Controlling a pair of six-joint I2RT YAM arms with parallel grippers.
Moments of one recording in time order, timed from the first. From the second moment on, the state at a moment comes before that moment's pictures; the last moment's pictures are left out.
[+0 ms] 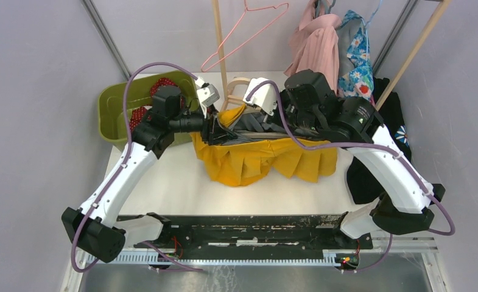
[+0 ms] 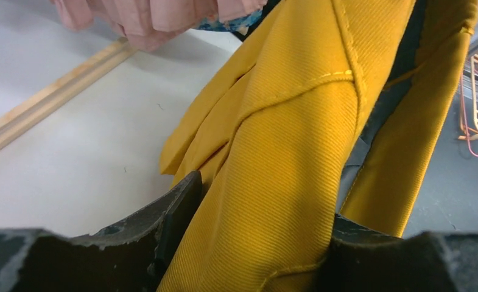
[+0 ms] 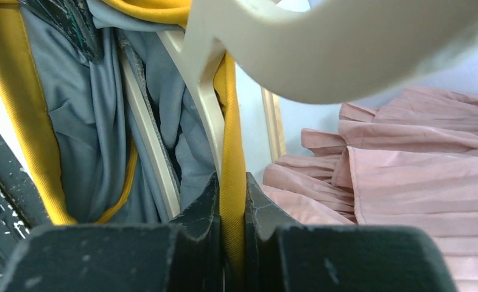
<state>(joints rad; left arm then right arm) -0.44 1.19 1.20 -0.38 0.88 0.08 0.91 1.48 2.04 -1.16 0.20 -0.48</state>
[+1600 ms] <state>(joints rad) -0.24 1.40 1.65 -0.95 1.14 0.74 0.85 1.47 1.94 -1.01 -0.06 -0.51</state>
